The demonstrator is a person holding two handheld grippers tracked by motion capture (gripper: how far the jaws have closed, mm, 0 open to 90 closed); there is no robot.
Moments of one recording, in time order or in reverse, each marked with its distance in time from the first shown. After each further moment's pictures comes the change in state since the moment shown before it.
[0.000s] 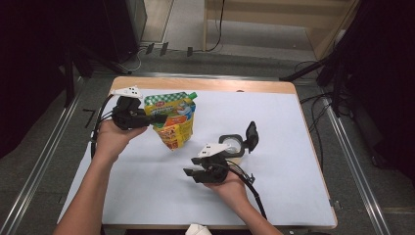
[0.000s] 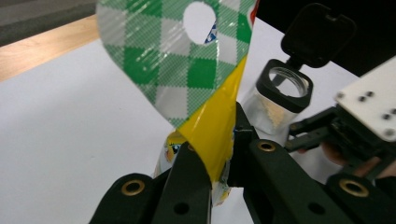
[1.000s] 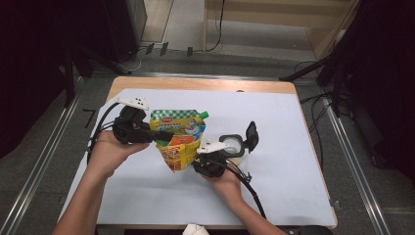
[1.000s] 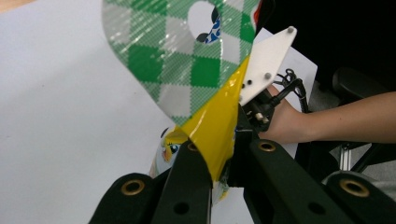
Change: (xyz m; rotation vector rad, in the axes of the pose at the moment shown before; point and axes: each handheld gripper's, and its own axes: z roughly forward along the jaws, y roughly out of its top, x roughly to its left) left arm -0.050 0.004 -0.010 0.113 -0.123 -0.015; right arm -0.010 -0.002 0.019 -0.072 -0.140 0.021
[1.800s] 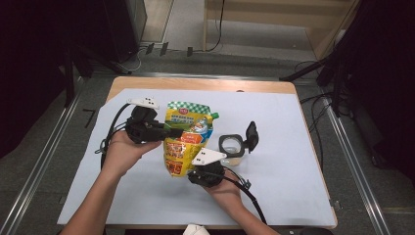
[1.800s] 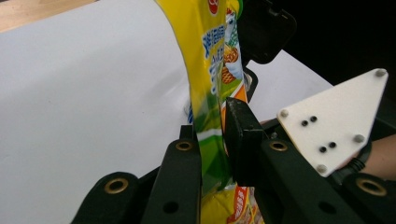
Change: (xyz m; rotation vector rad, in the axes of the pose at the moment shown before) left arm -0.001 0.006 0.027 -0.073 0.066 -0.016; right arm 0.029 0.001 -0.018 -0.050 0.049 -0.149
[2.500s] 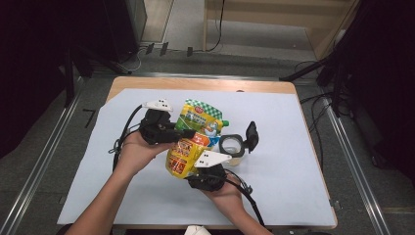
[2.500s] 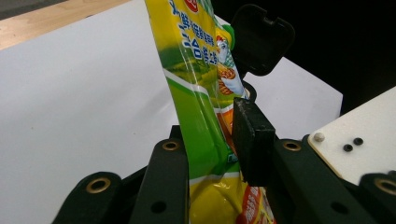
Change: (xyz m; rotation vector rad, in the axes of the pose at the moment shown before) left arm -0.013 0.006 0.027 -0.026 0.013 0.053; right arm 0.009 0.003 -0.015 -0.029 0.083 0.065
